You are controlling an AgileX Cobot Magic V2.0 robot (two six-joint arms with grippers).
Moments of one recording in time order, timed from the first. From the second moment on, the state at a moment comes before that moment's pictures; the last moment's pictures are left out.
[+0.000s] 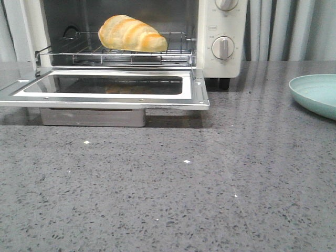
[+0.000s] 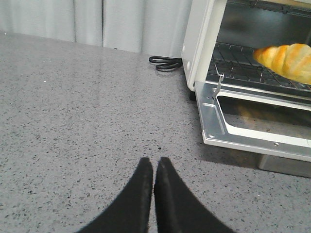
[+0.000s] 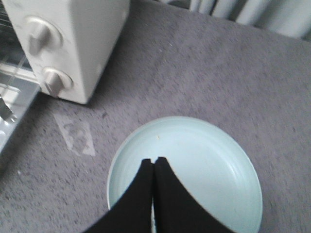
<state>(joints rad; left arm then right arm) -0.02 0.00 -0.11 -0.02 0.32 -0.16 0.24 1.08 -1.19 -0.23 0.85 0.11</state>
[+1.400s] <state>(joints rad) -0.02 0.00 -0.11 -0.02 0.32 -0.16 0.05 0.13 -0.02 -0.09 0.13 0.11</state>
